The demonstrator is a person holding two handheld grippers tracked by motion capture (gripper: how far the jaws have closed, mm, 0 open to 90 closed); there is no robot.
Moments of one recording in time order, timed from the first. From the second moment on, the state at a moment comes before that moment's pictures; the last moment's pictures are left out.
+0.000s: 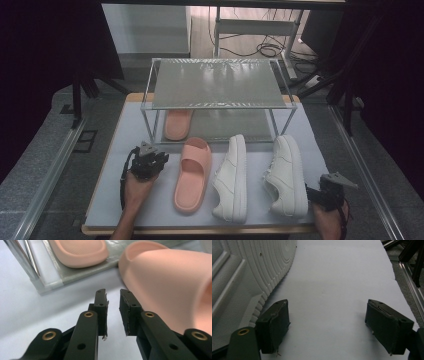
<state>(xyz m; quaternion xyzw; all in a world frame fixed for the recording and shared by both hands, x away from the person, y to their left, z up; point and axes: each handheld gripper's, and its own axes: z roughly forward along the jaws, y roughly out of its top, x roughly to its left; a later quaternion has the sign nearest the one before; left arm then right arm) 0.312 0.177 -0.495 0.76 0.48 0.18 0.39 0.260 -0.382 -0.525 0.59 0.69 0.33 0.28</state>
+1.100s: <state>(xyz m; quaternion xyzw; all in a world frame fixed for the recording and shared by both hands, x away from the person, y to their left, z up) 0.296 0.133 -0.488 0.78 0.44 0.16 0.41 0.260 -0.382 -0.526 0.59 0.69 0.33 0.28</state>
